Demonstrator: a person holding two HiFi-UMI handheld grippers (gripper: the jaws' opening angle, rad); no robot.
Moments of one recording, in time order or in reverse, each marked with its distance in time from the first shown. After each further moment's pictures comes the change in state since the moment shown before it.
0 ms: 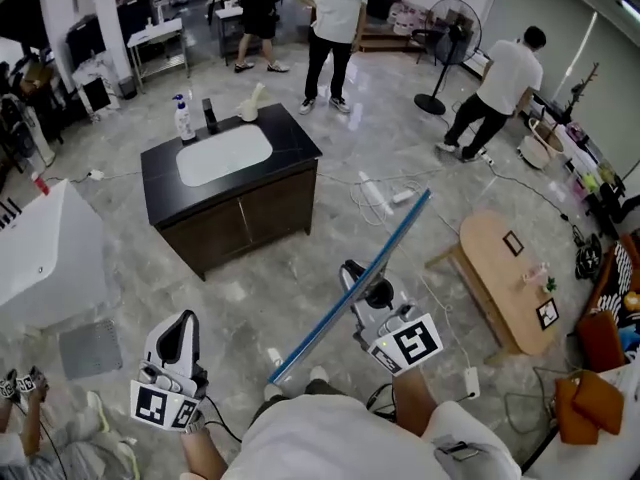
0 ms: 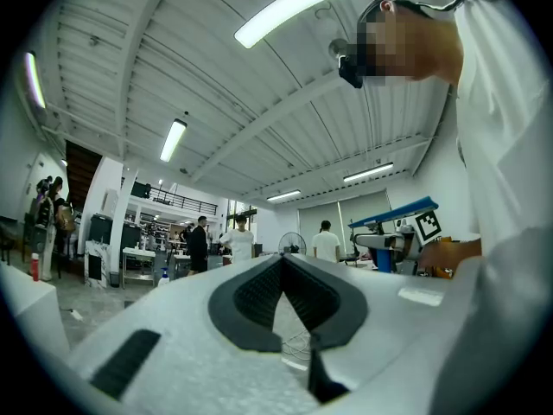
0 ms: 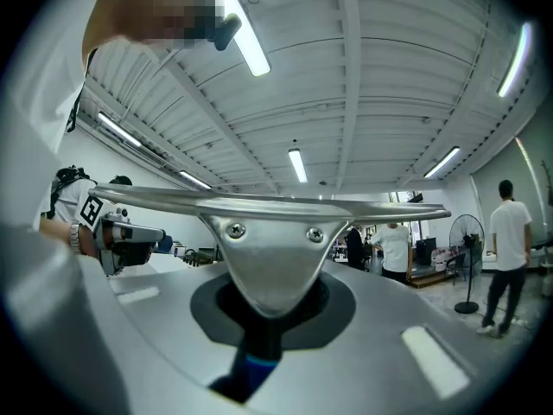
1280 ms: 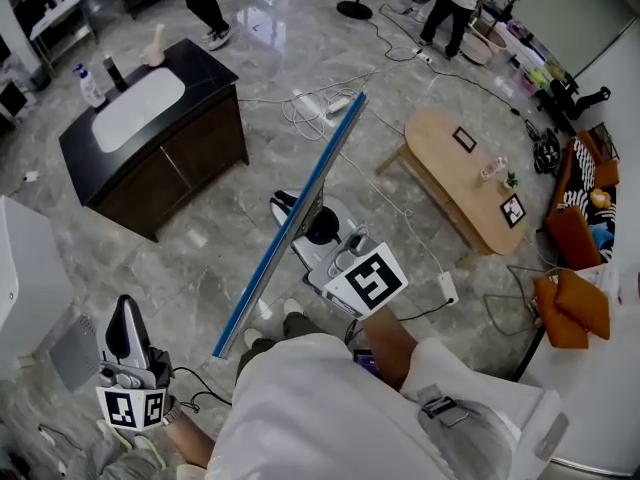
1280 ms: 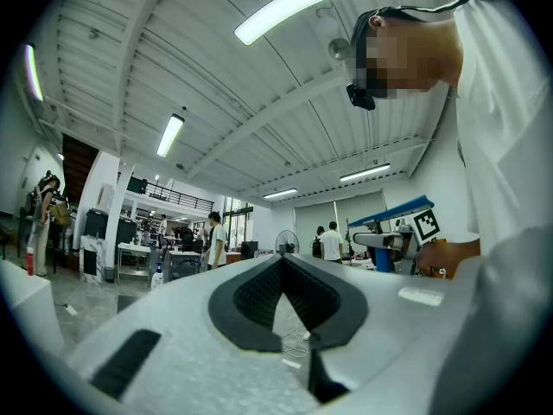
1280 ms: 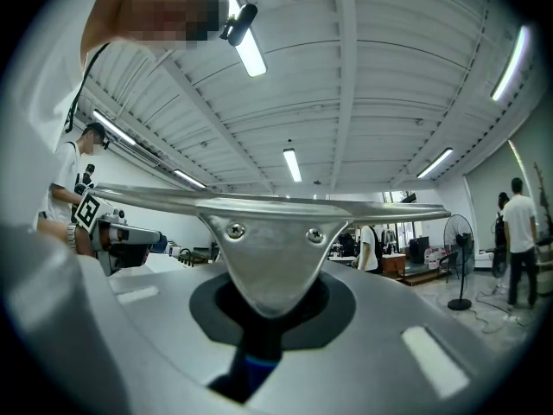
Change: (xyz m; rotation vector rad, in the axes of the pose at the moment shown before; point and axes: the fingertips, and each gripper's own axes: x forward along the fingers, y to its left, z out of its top) left arm 0.011 -0.012 -0.023 -0.033 0.028 -0.029; right arm -0.014 -0.015 -0.013 0.009 0.020 -0.041
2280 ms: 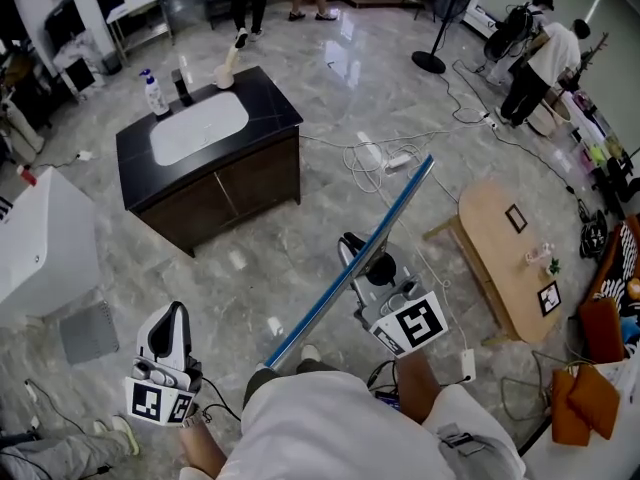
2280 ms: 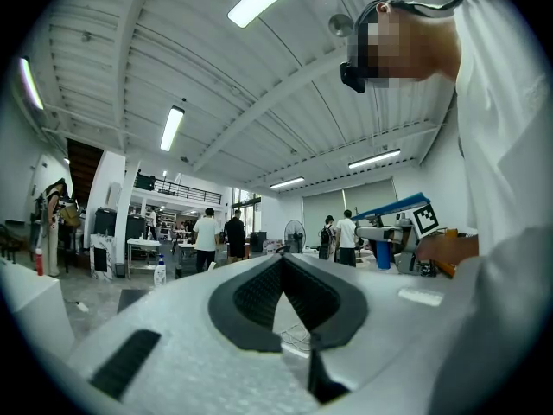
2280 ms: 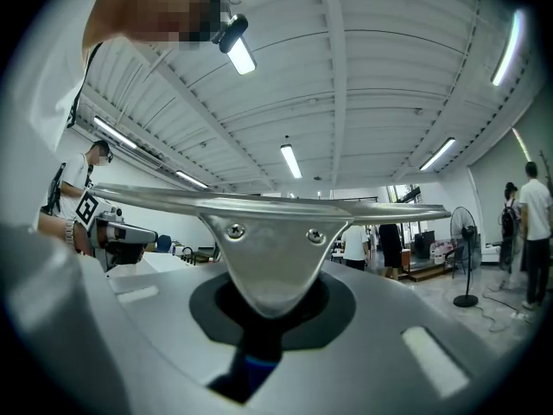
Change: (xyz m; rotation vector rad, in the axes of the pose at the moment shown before) left arm 0.074 -0.018 -0.032 0.017 0.070 0.065; right arm 0.014 -0.094 -0.030 0.023 0.015 0.044
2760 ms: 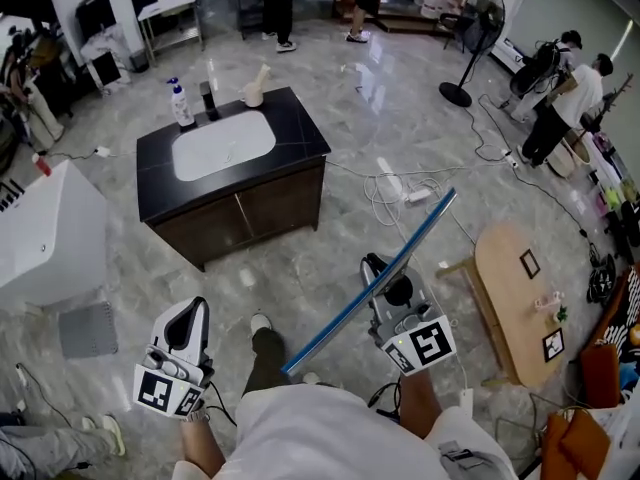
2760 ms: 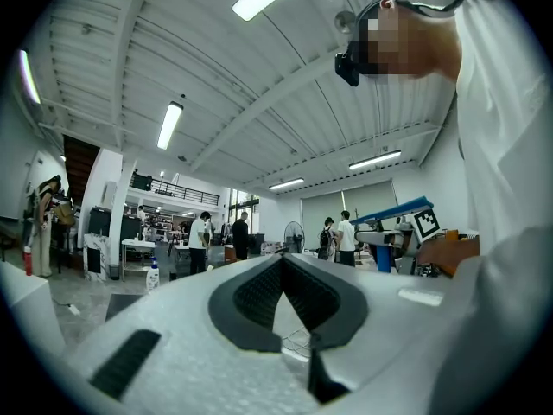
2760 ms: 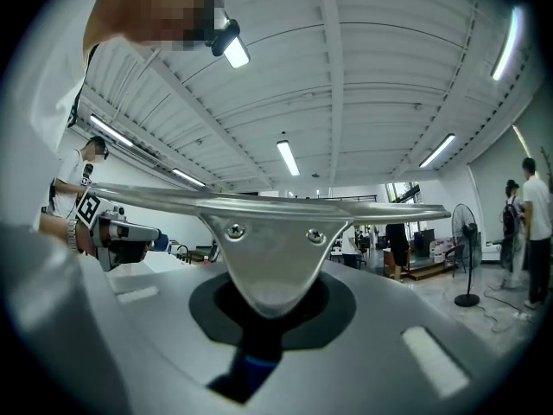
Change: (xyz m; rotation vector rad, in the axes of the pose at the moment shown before) left arm 0.070 0.040 -0.006 0.002 -0.019 -0.026; right arm 0.056 -0.043 -0.022 0.005 0.009 -0.011
